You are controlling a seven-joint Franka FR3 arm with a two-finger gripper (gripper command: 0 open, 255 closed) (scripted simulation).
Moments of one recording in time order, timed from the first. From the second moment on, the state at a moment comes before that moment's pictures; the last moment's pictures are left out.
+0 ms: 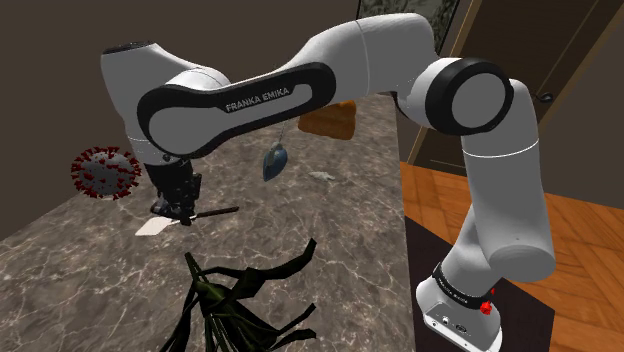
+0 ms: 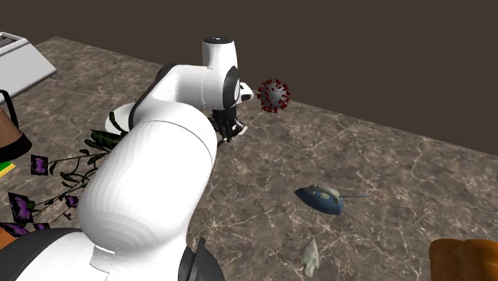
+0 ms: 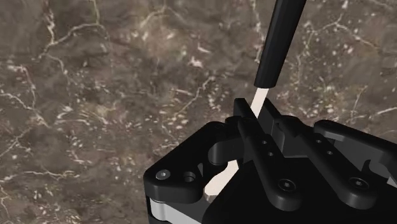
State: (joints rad) arm 0.41 0.55 0.45 -1.40 -0.22 1.83 0.28
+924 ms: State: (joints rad) arm 0.43 0.53 0.46 -1.24 -0.21 1.65 0.27
